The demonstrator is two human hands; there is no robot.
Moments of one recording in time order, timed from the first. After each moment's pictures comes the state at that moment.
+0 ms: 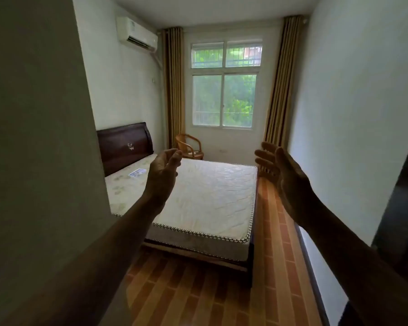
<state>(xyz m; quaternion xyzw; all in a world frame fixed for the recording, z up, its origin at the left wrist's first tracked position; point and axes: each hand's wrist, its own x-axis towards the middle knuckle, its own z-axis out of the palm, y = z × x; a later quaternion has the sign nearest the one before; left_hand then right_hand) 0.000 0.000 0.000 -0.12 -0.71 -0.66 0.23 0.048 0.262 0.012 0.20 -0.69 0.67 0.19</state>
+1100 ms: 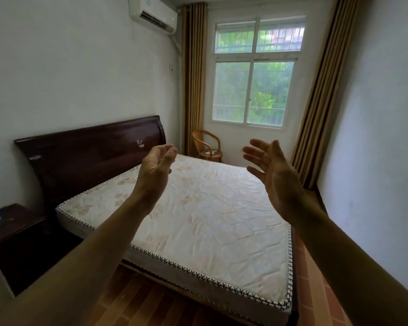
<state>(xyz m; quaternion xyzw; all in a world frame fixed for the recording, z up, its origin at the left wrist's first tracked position) -0.459 -0.088 -0.010 -0.09 -0.72 -0.63 0.27 -0.445 0.164 0.014 0.18 -0.64 0.73 0.12</state>
